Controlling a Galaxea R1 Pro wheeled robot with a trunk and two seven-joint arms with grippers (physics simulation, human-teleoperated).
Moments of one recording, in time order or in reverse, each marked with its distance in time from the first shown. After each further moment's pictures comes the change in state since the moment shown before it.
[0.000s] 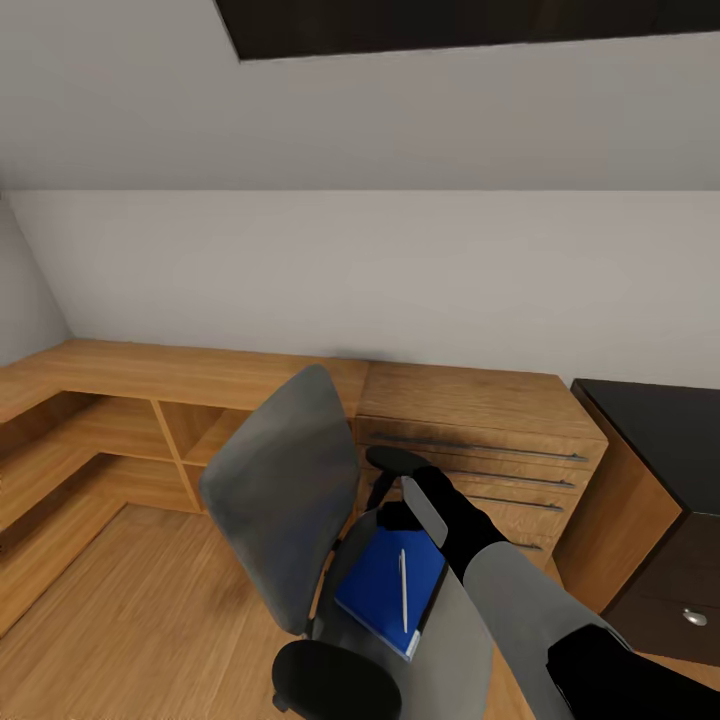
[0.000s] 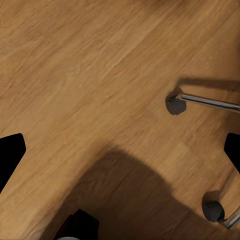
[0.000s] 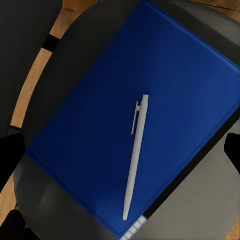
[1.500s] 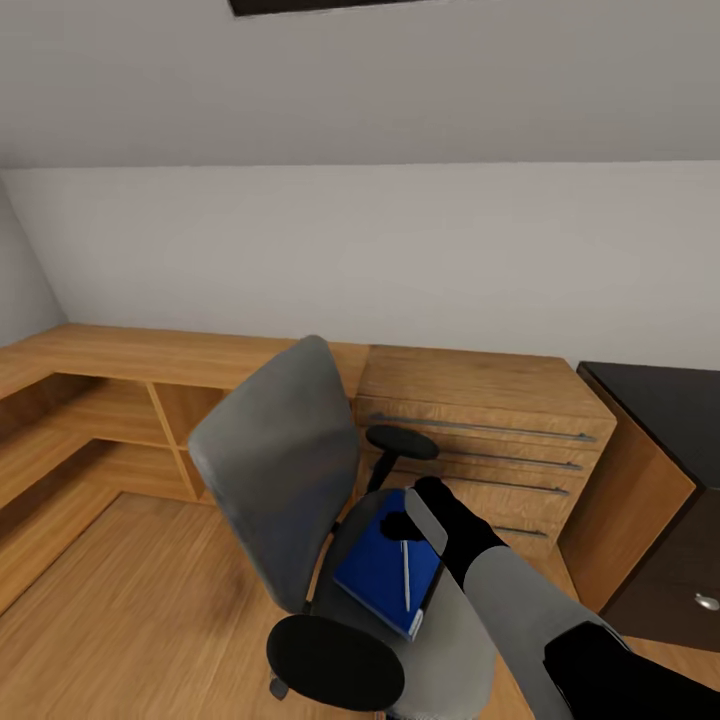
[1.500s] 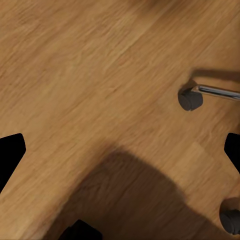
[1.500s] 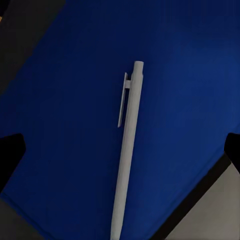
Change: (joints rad) left arm 0.000 0.001 0.003 0.000 0.001 0.000 0.001; right arm 0.001 0.000 0.000 0.082 0.004 -0.060 -0.002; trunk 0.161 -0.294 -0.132
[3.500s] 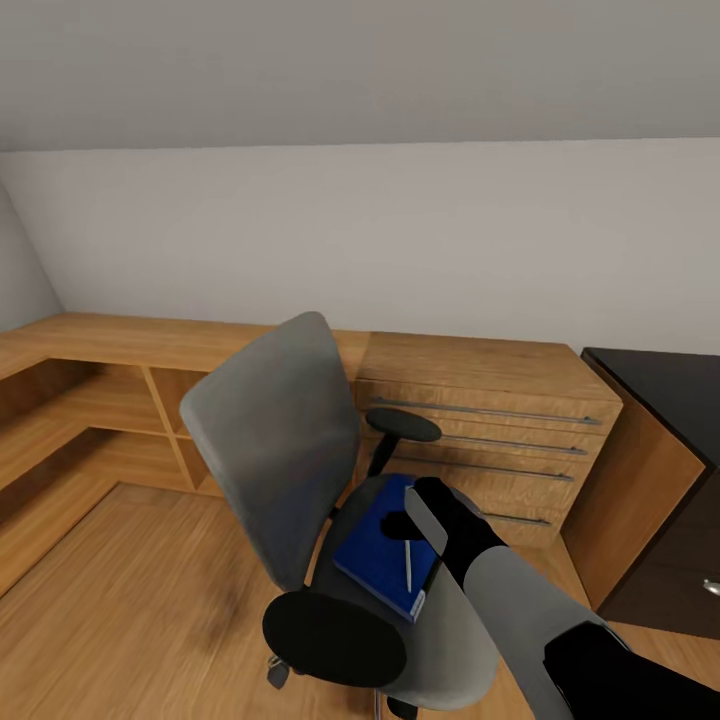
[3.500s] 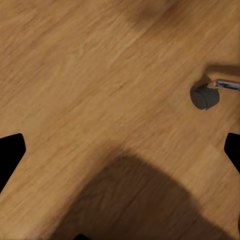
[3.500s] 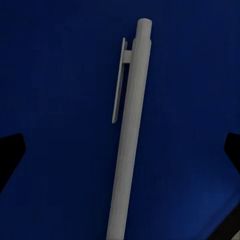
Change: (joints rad) left arm 0.000 0.003 0.000 0.000 0.000 -0.016 0.000; right arm 0.000 0.000 0.001 0.000 0.000 0.000 -0.002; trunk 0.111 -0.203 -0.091
